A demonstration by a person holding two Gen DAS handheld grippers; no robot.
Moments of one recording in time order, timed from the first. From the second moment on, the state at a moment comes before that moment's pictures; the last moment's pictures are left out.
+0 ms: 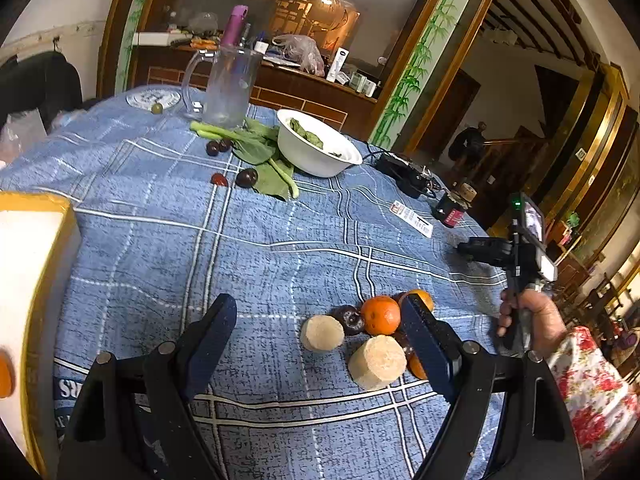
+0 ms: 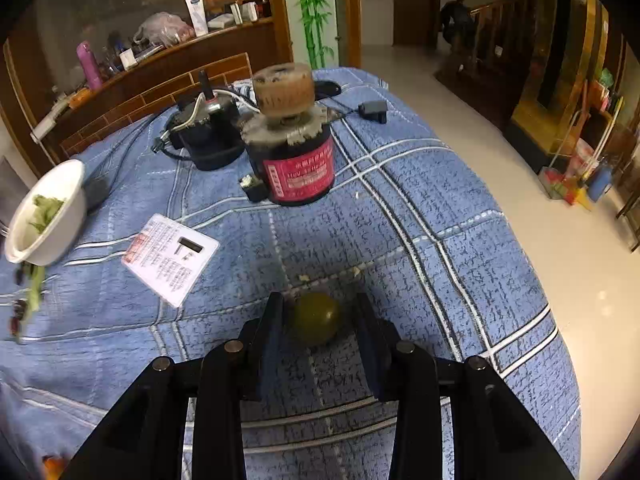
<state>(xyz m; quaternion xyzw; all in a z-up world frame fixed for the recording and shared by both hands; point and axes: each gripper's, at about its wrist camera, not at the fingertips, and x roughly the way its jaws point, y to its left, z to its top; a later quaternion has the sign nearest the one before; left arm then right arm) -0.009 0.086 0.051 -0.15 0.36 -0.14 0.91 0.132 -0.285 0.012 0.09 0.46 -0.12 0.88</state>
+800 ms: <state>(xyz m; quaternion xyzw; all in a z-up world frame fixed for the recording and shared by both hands) -0.016 0.065 0.034 -0.14 0.39 -0.16 0.90 -0.061 -0.178 0.042 0.20 0.39 0.11 0.89</state>
